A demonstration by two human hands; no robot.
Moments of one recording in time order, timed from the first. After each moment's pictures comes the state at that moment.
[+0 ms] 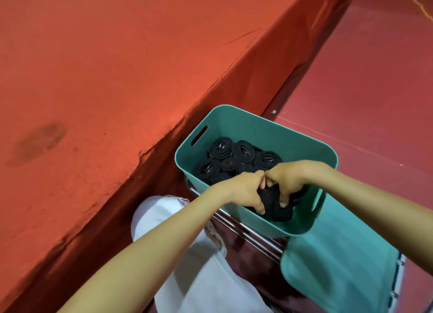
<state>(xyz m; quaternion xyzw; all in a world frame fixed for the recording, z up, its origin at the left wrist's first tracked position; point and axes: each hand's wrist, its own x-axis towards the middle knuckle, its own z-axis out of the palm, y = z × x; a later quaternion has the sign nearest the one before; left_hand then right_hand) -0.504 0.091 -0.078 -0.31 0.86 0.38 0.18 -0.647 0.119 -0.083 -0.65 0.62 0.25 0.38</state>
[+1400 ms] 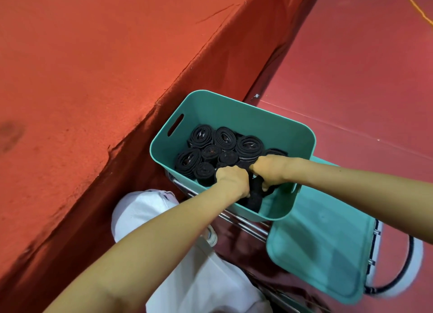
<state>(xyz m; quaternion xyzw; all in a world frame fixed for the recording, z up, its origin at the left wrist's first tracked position) -0.546 0.112 -0.125 -0.40 0.85 0.13 0.31 -0.660 0.133 -0.137 -0.71 0.61 0.26 0.24</state>
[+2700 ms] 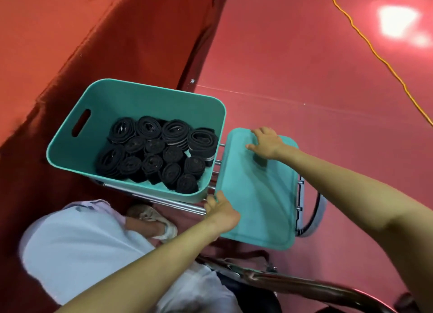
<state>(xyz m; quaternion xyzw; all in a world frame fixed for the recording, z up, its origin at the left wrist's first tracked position) -0.569 0.266 -0.193 -0.47 0.73 0.43 0.25 -0.796 0.261 -0.220 -0.39 0.88 -0.05 0.26</state>
